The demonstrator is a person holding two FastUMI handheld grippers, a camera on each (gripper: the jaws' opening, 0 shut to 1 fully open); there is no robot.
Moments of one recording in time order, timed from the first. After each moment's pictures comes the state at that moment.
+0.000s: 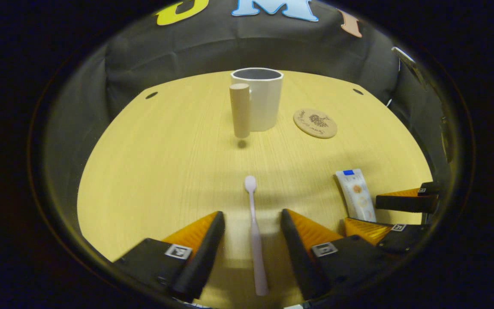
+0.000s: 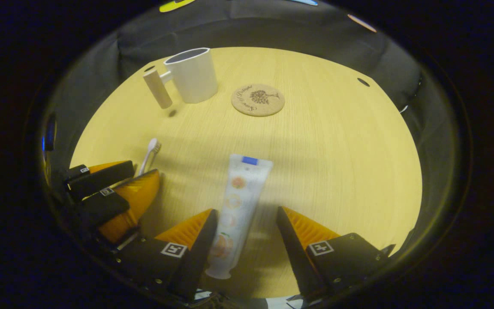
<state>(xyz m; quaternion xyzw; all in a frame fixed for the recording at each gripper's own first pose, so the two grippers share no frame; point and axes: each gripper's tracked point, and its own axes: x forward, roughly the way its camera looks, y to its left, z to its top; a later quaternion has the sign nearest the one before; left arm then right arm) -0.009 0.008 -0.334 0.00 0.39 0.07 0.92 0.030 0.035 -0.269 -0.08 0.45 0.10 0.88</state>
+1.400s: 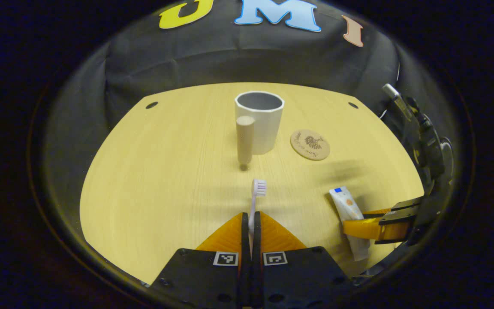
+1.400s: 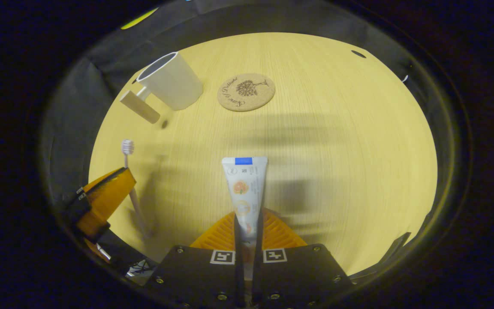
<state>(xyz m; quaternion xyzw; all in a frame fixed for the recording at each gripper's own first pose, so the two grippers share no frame) 0.001 0.007 -0.266 0.00 0.35 0.04 0.94 0.035 0.041 -0.264 0.03 0.52 0.11 0.85</state>
